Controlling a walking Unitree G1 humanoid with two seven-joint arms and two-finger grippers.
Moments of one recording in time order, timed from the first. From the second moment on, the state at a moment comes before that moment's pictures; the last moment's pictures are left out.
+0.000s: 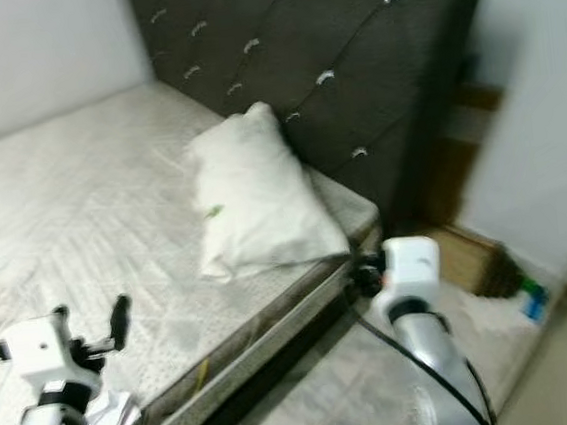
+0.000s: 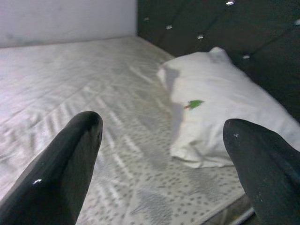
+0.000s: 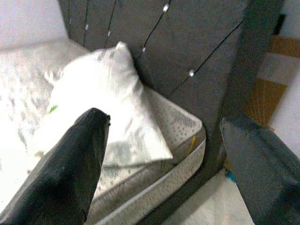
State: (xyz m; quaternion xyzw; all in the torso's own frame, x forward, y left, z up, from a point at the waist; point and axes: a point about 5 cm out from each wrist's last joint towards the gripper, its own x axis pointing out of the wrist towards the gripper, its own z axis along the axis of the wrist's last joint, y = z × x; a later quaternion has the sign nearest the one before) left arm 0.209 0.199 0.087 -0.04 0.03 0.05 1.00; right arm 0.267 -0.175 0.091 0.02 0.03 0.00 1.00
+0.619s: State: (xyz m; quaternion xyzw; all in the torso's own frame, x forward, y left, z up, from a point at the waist) left arm 0.211 0.206 0.089 -0.03 0.03 0.06 1.00; right arm 0.272 -0.159 0.095 0.03 0.03 0.04 1.00
